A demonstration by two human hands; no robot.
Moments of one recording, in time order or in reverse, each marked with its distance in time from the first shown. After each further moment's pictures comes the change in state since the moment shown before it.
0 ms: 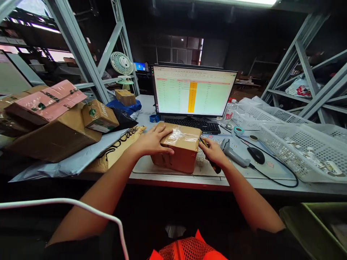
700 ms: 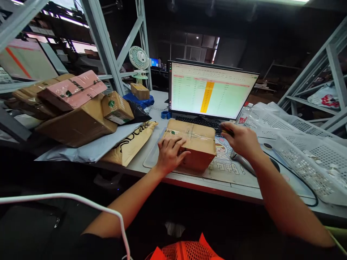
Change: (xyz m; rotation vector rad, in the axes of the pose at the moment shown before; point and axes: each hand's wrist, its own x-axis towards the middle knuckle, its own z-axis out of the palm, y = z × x) left_hand -0.037 0.027 0.098 0.099 0.992 0.253; right_hand 0.012 -0.066 -0.051 -0.892 0.284 -0.344
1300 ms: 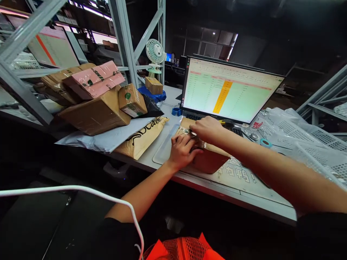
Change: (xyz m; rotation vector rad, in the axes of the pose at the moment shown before) left_hand 0.003 -0.005 0.013 -0.021 0.069 -0.057; right_hand 0.083 -0.150 0.016 -0.470 -0.488 -0.743
